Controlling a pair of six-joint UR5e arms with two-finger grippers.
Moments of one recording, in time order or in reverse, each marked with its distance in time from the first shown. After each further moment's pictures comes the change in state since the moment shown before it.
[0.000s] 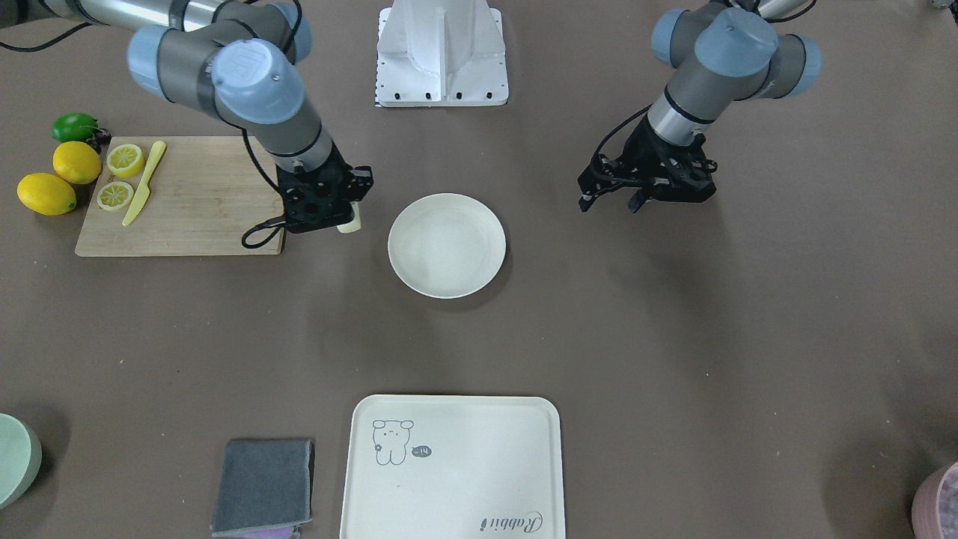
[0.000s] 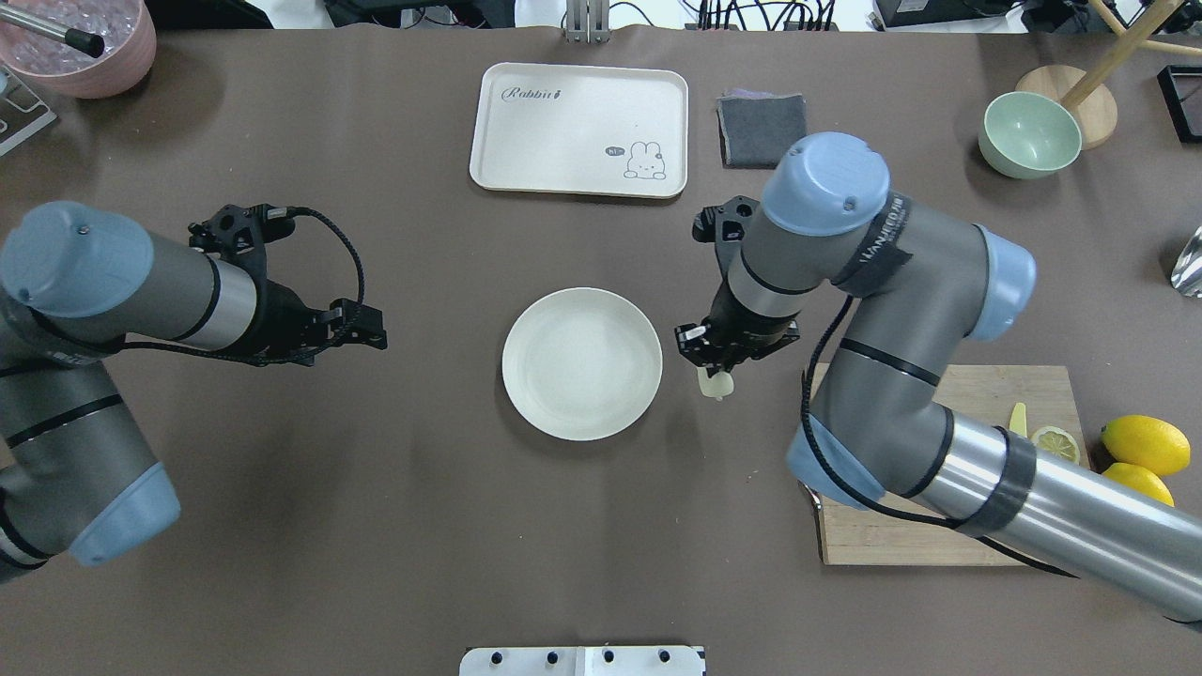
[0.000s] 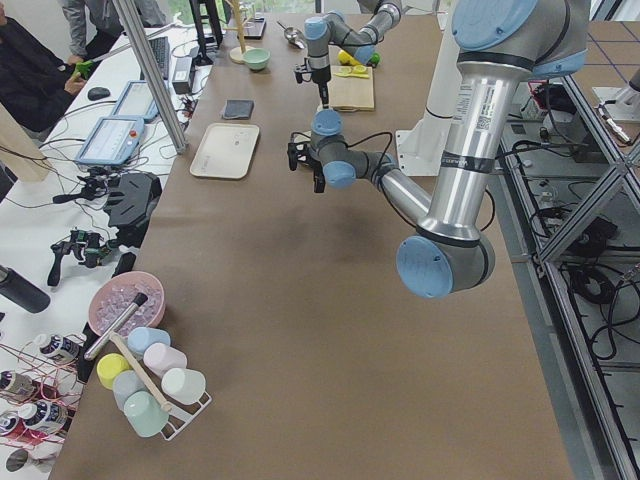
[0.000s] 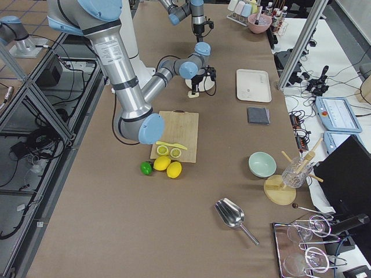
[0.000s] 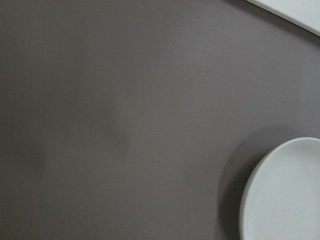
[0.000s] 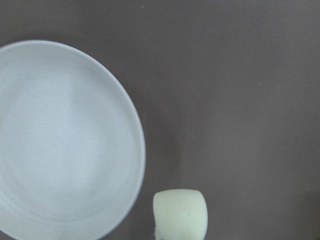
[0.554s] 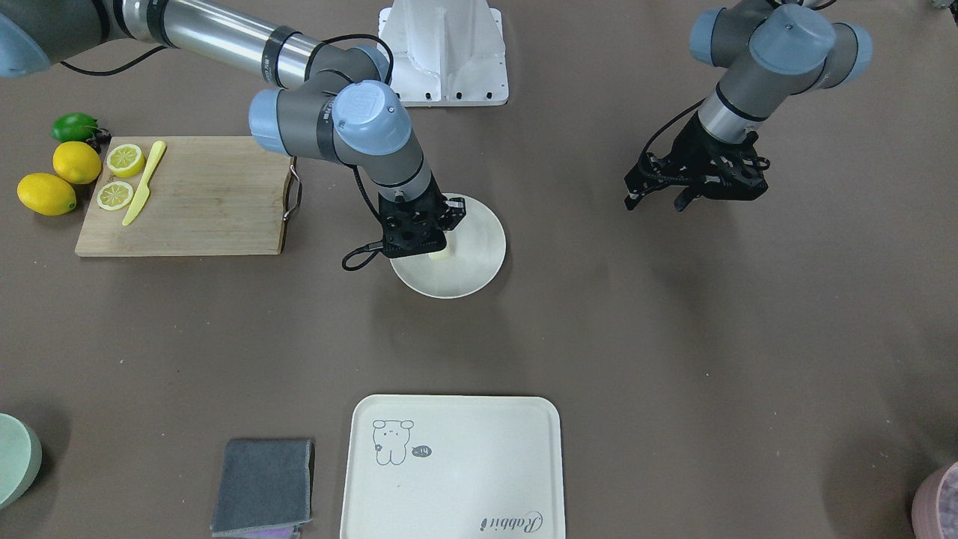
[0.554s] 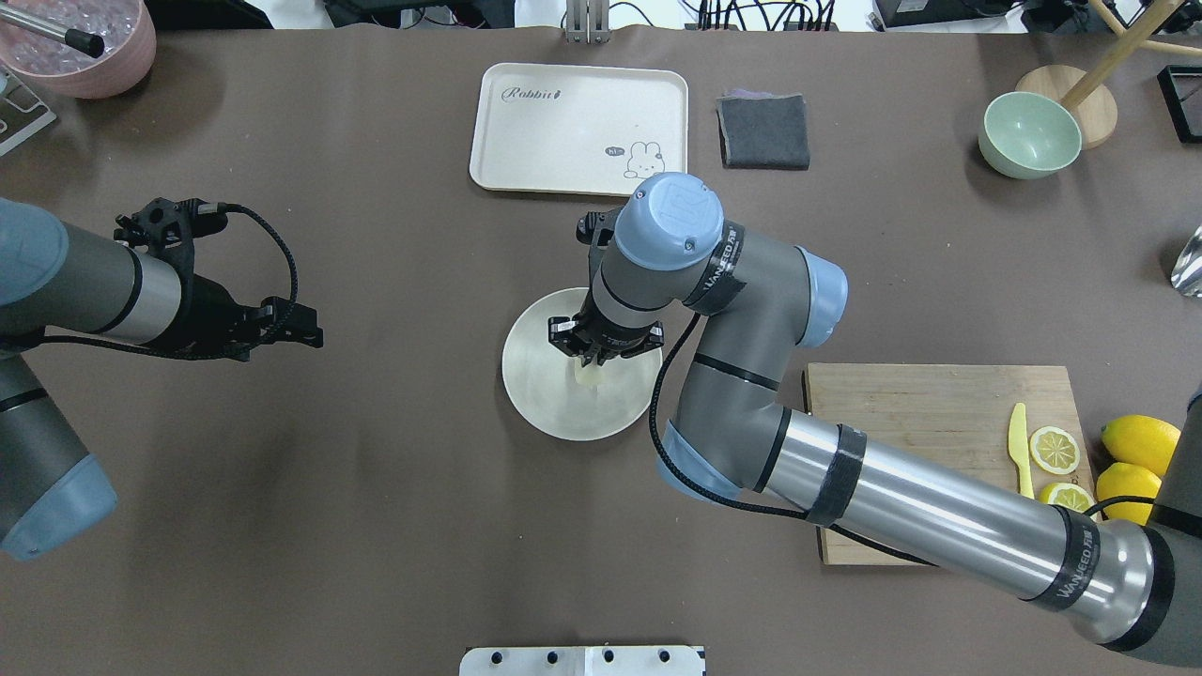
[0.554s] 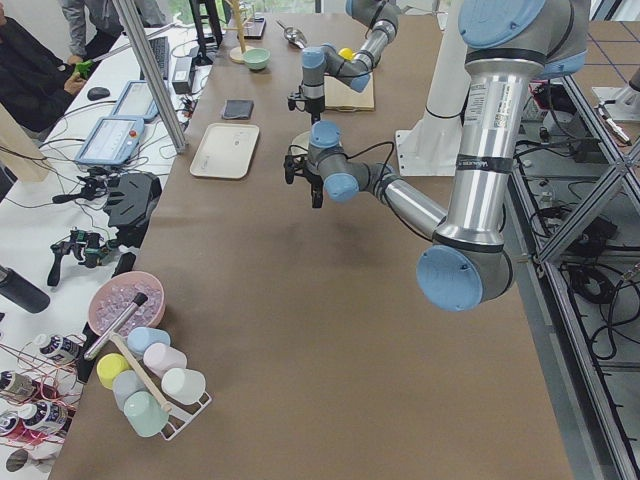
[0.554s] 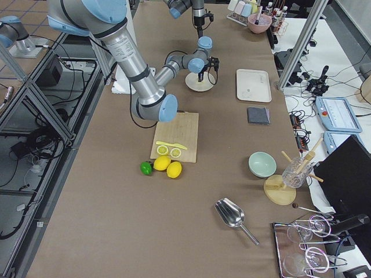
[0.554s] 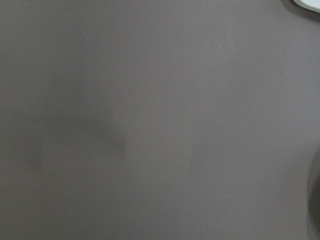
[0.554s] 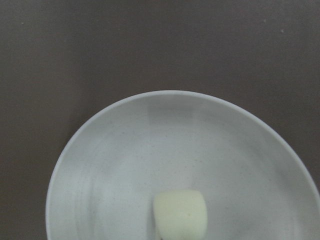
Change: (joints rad) left arm -0.048 0.068 -0.015 -0.003 -0.031 0.066; right arm -0.086 0.159 -0.286 0.325 -0.103 0.243
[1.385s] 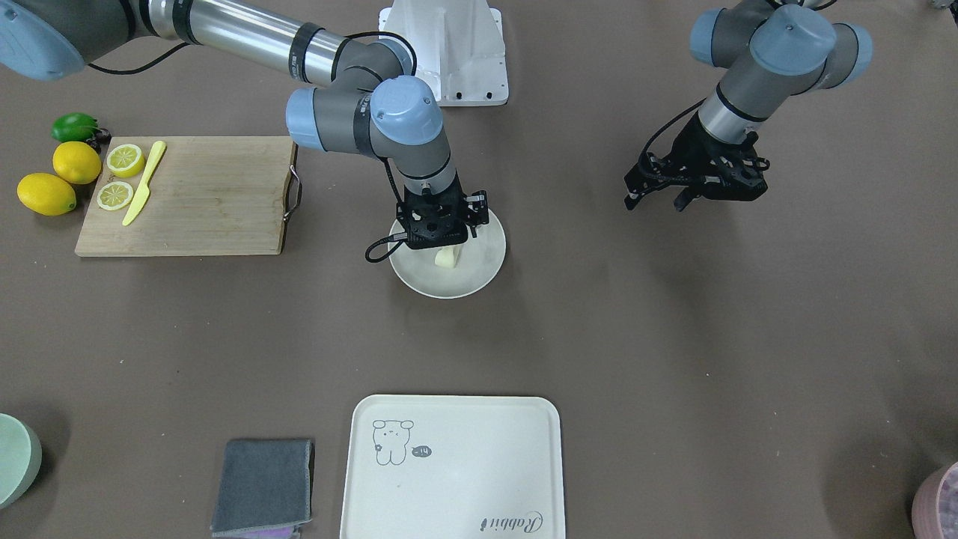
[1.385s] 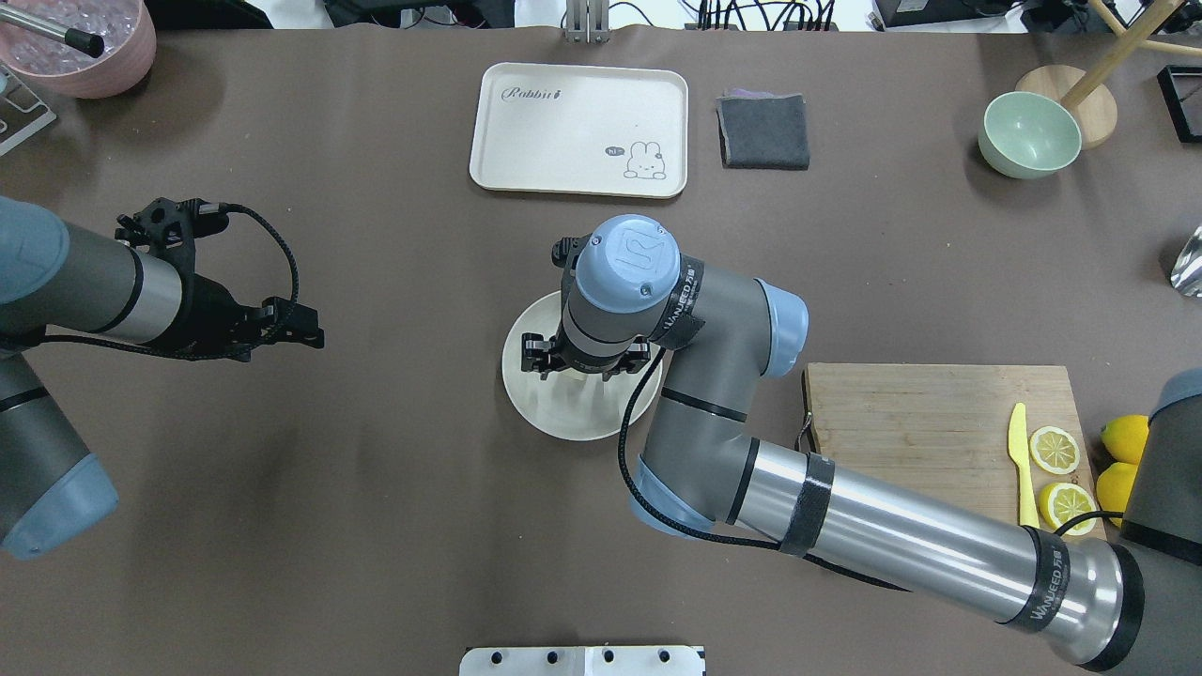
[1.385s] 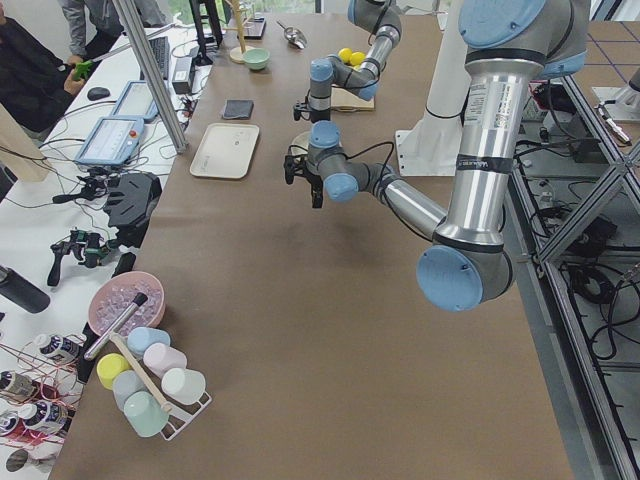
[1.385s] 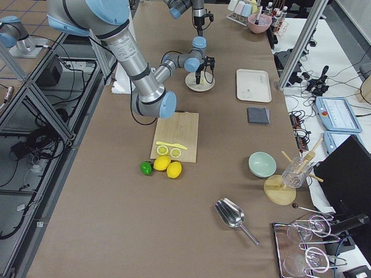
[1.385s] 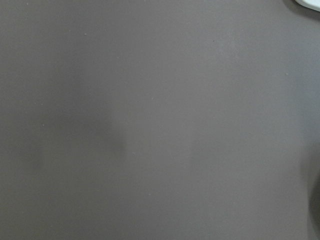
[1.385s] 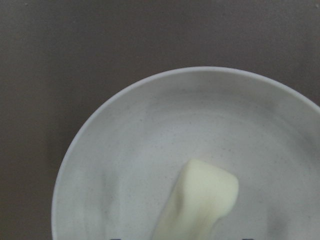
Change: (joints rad) left arm -0.001 -0.002 0.001 0.001 -0.009 0.002; right arm -0.051 0.027 -0.016 -0.026 -0.091 0.023
